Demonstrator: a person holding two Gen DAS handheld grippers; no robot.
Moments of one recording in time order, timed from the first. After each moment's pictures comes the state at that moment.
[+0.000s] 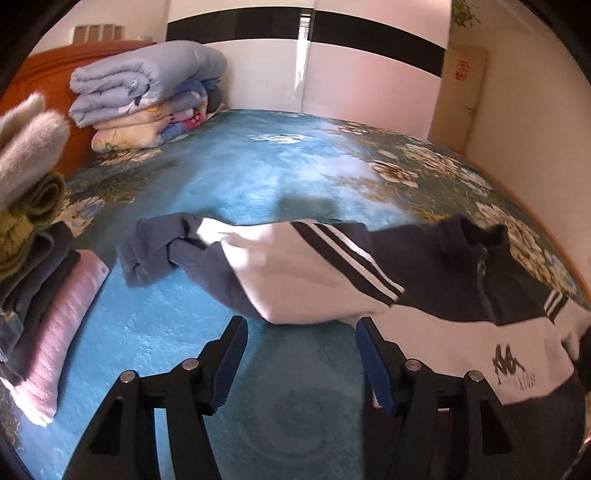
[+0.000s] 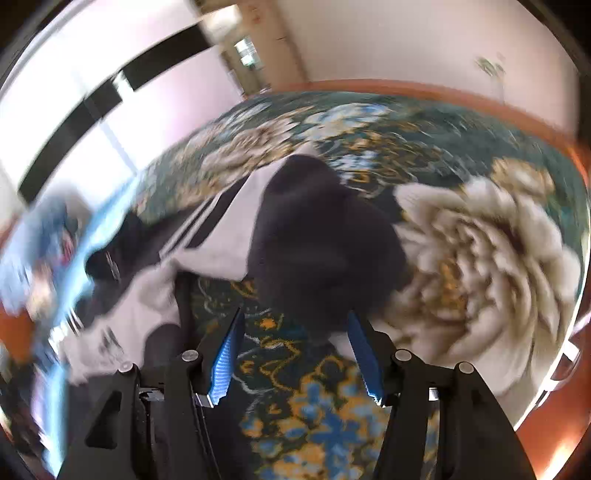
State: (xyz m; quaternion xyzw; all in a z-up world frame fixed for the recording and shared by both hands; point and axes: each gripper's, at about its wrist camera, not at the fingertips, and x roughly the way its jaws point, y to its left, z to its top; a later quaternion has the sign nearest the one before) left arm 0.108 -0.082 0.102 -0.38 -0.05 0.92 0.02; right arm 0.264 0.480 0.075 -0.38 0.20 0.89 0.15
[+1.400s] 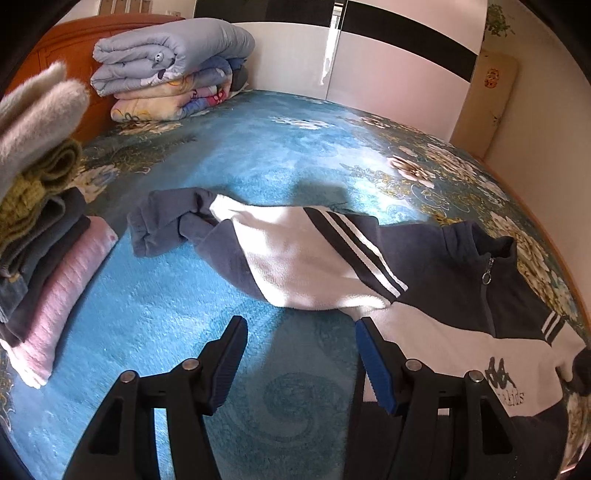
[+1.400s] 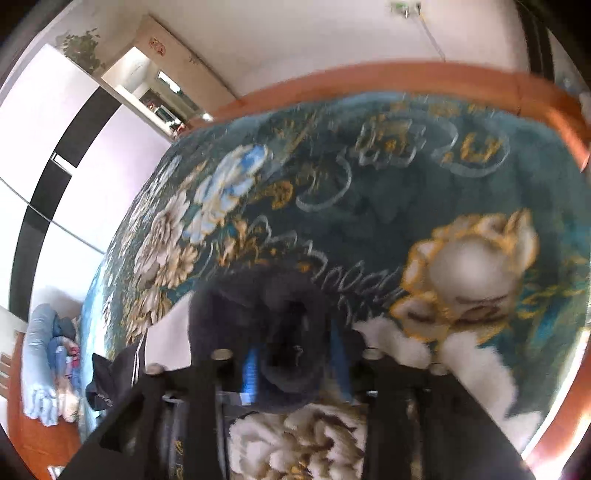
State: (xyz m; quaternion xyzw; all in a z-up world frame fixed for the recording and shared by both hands) left arm 0.111 -0.088 0.100 -0.41 -0.10 0.90 -0.02; right arm 0.258 0.714 0.091 -0.34 0.39 0.83 0.22
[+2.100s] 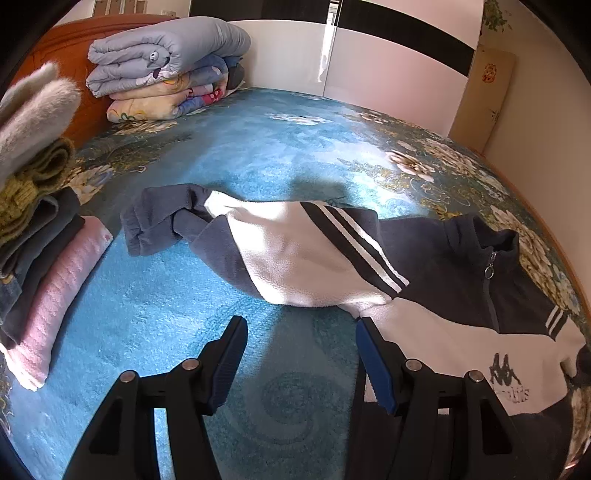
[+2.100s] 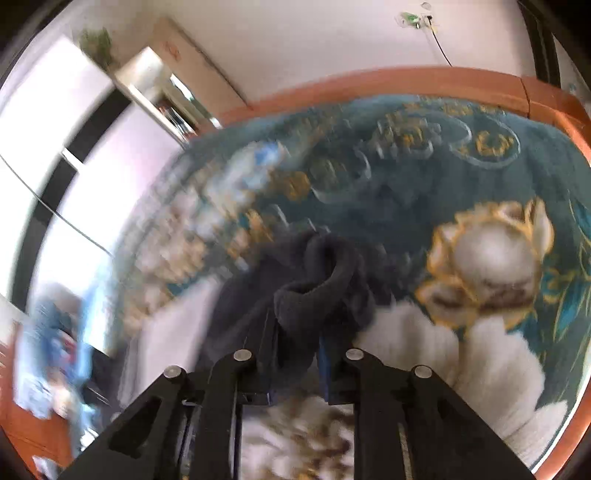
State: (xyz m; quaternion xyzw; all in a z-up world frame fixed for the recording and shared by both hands) left arm 0.102 -0.081 0.091 -0.42 -0.09 0.90 -0.02; right arm 0.256 0.700 0.081 -0.28 0.41 0.85 0.19
